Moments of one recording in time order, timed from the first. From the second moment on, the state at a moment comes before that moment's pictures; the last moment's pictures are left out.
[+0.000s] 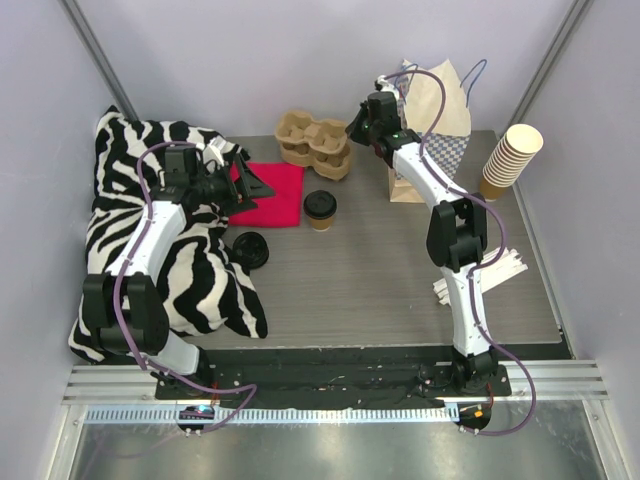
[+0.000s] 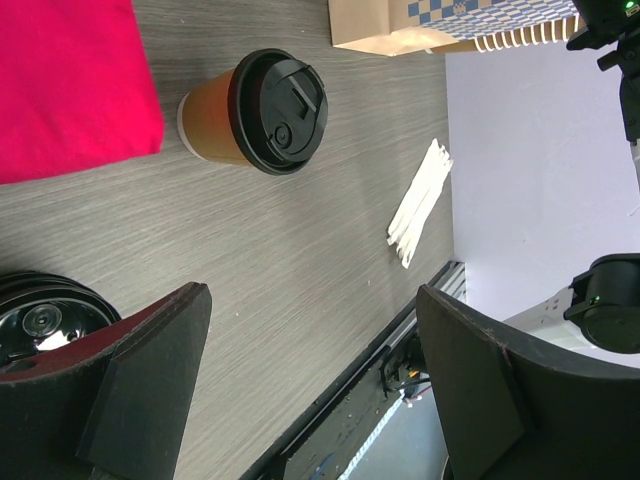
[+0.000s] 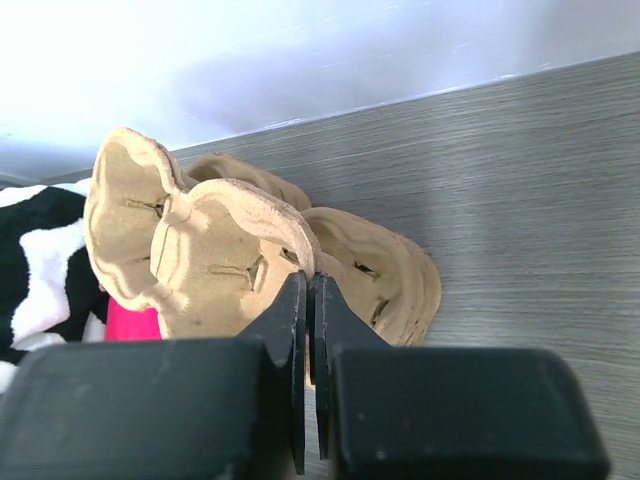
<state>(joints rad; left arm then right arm) -0.03 1.52 1.24 -0.38 0.78 -0.55 0.35 2.33 2.18 -0.26 0.04 0.56</state>
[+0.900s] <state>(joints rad) -0.01 1.38 1.34 -0.51 0.83 -0.28 0.30 1.81 1.81 -0.28 -0.22 0.55</state>
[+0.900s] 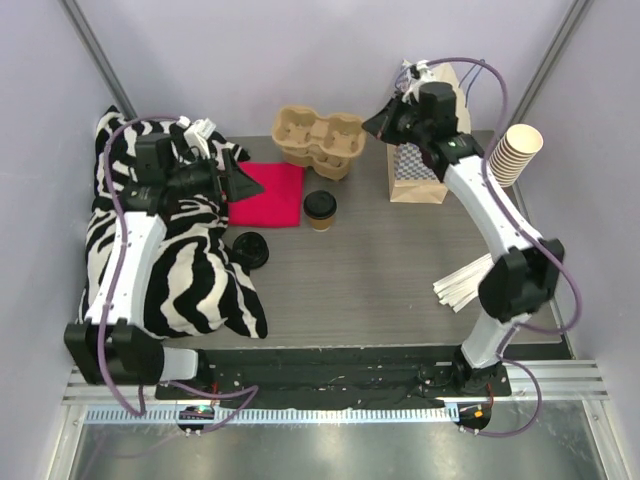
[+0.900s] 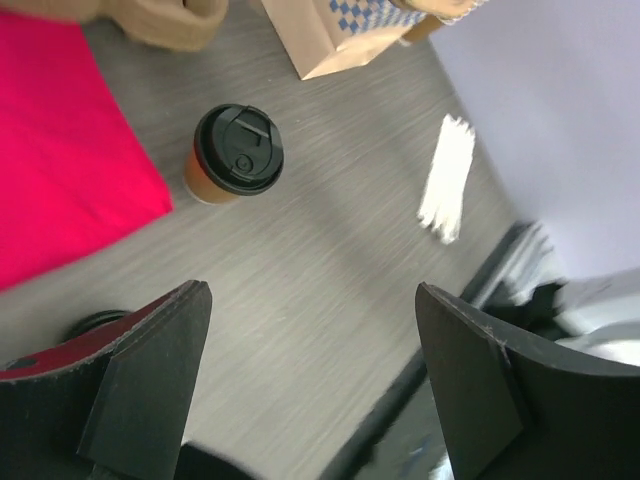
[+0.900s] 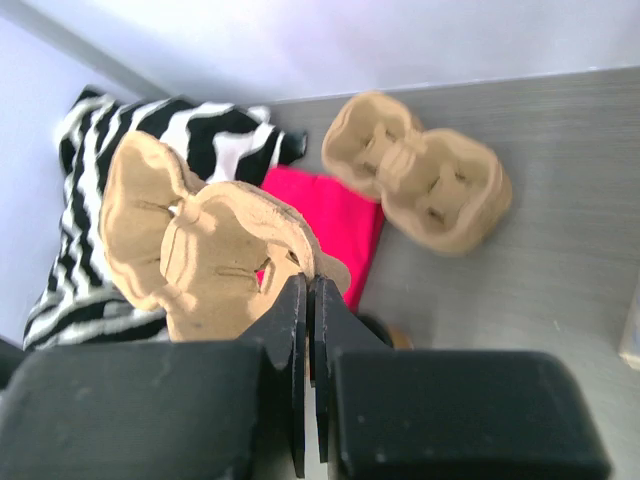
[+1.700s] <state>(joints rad) -0.87 1.19 1.24 -0.94 0.34 0.48 0.29 1.23 0.89 -0.73 -0.61 0.41</state>
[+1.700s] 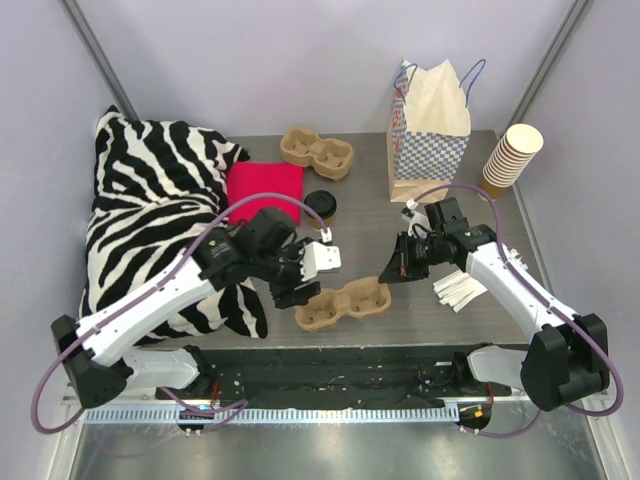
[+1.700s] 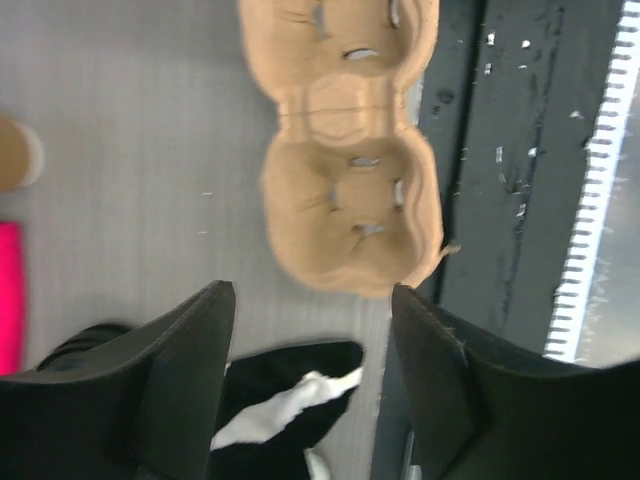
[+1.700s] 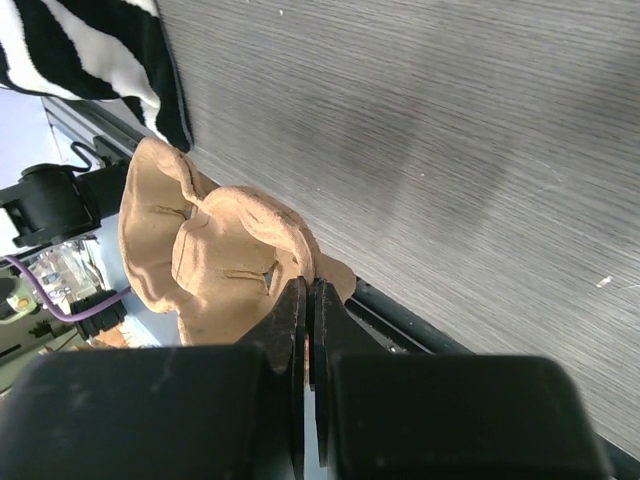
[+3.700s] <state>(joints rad) -0.94 1.46 1.22 -0.86 0.55 0.16 0.30 1.24 0.89 -0.70 -0.65 0.44</state>
